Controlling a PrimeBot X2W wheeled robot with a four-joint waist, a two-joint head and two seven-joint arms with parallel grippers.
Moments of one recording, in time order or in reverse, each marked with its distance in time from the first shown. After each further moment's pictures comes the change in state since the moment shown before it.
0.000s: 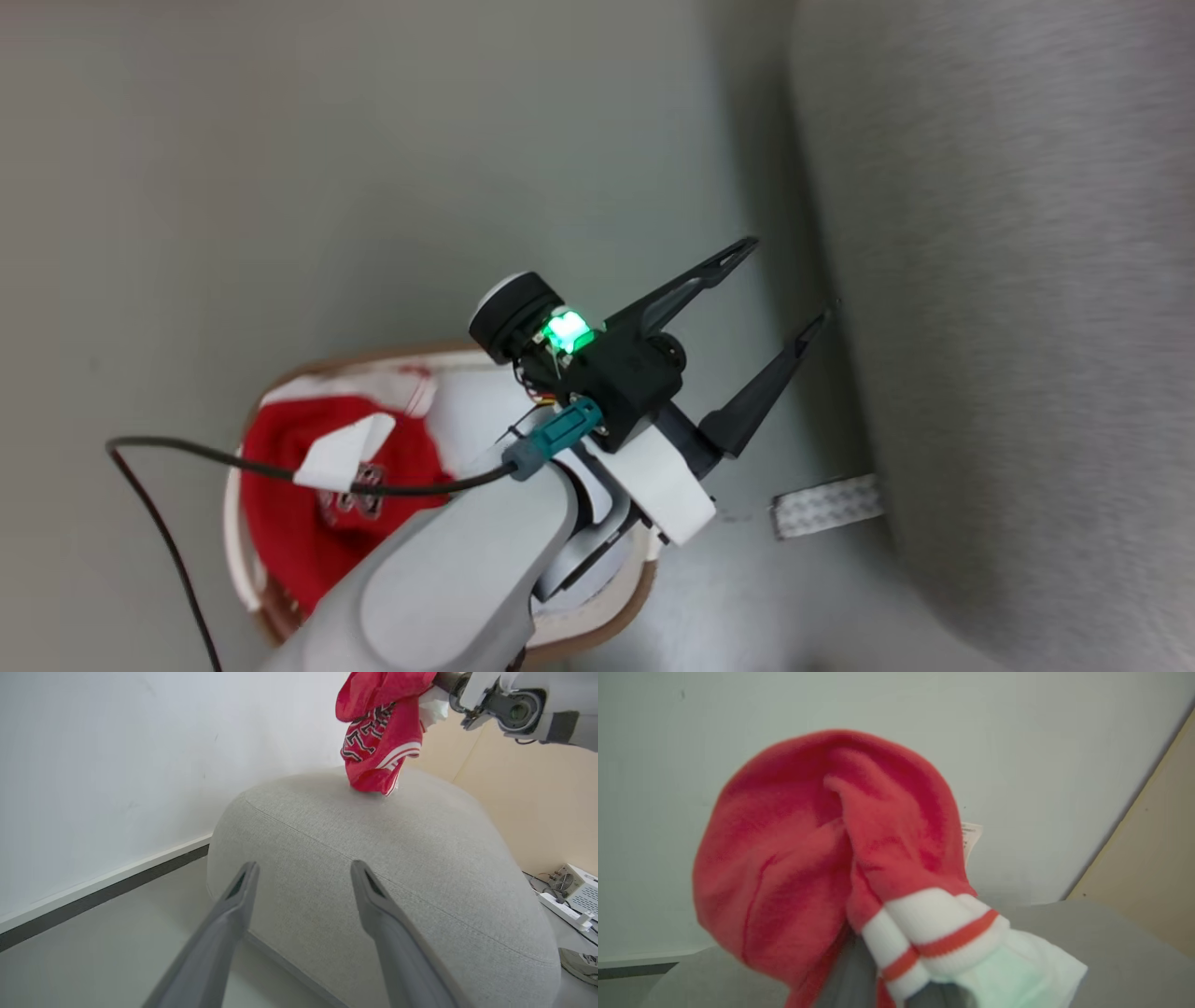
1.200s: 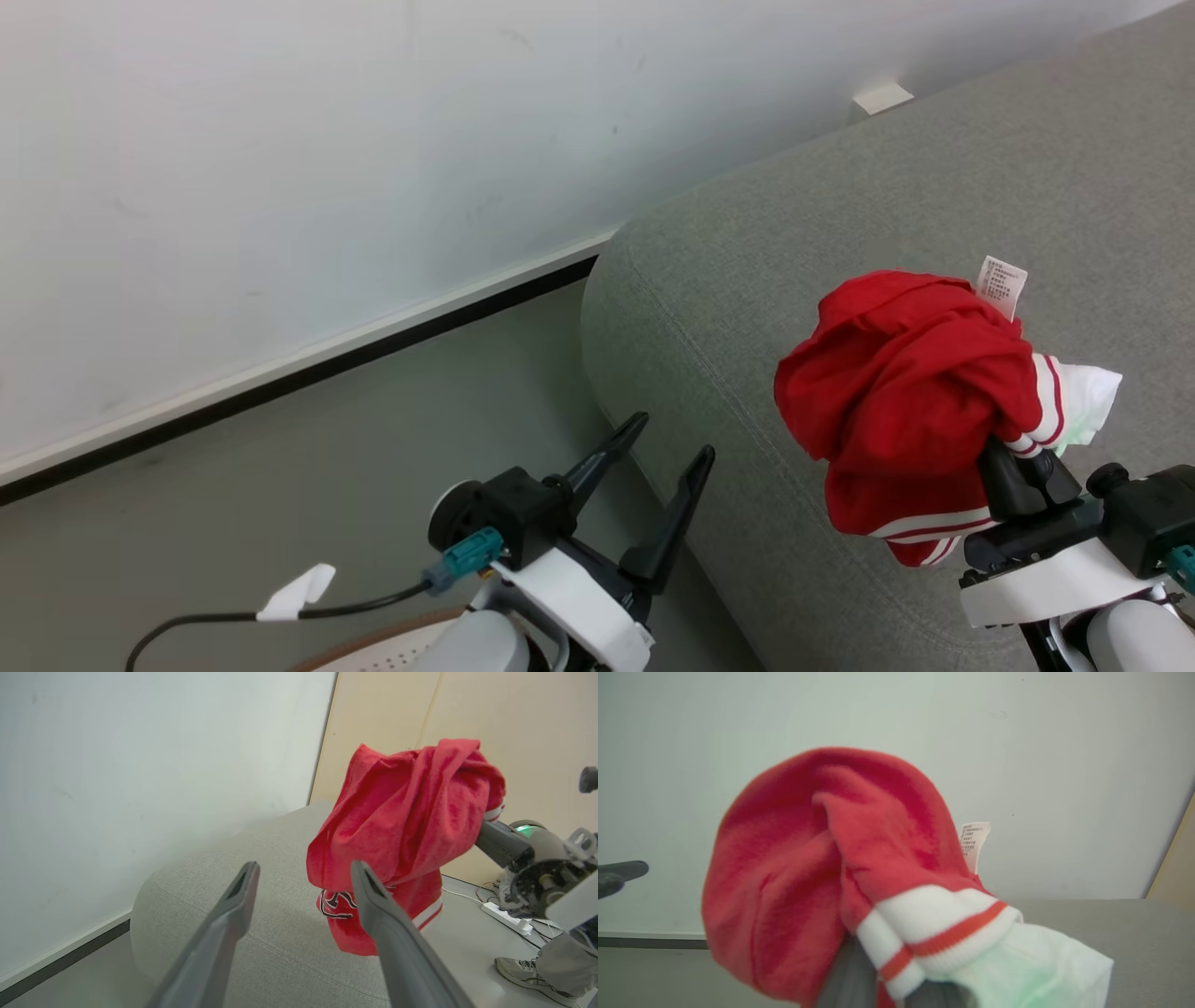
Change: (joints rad) left arm 0.327 -0.022 0.081 0.100 -0.178 0.012 -0.112; right arm 0.716 0.415 0.201 -0.511 -0.291 0.000 0.000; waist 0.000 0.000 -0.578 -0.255
